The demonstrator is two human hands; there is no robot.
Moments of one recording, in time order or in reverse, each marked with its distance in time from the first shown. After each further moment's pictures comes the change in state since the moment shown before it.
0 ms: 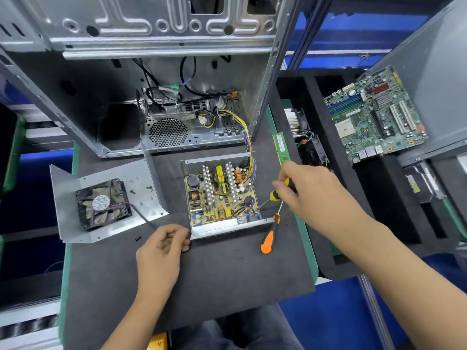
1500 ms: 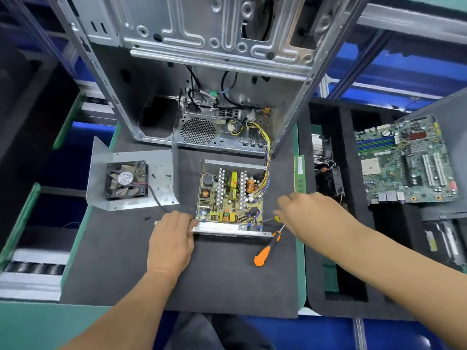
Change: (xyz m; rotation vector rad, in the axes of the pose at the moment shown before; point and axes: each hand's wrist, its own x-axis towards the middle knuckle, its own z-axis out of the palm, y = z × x) left_hand 0.000 0.002 0.024 0.915 0.129 0.365; right_hand 0.019 0.008 -0.010 -0.571 -0.395 -0.478
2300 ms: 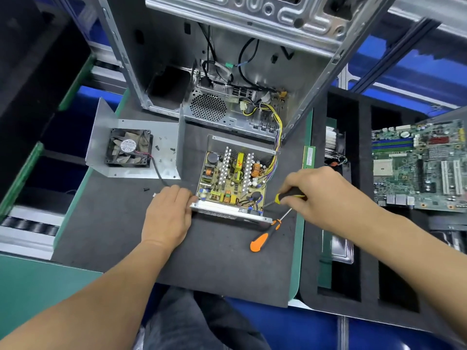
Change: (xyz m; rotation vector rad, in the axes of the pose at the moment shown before) left_hand -0.002 -0.006 0.008 0.042 0.031 0.007; right_hand 0.007 0.020 -0.004 0.410 0.198 -0.013
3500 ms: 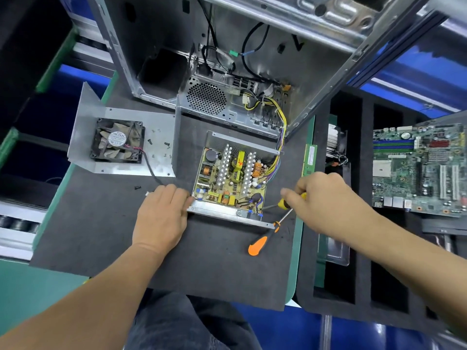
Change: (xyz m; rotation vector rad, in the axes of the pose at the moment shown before) left_hand 0.003 -0.001 0.003 0.026 0.038 0.058; right_hand 0.014 -0.007 0.005 0.048 -0.143 0.418
